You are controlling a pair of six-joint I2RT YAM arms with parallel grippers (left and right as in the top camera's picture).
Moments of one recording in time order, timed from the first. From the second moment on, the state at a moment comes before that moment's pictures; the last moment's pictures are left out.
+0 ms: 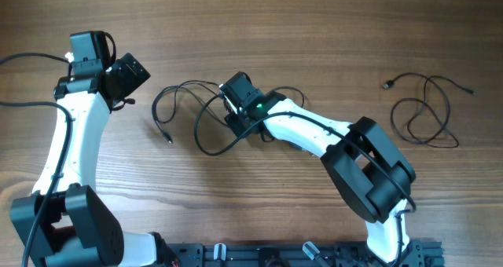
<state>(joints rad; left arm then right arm) 0.17 1.60 1.20 -0.66 -0.08 -0.55 0.75 2.06 1.33 -0.43 0.08 0.03</state>
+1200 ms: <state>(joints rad) 0.17 1.60 1.20 -0.66 -0.08 -0.55 0.75 1.08 1.33 0.04 0.23 -0.25</state>
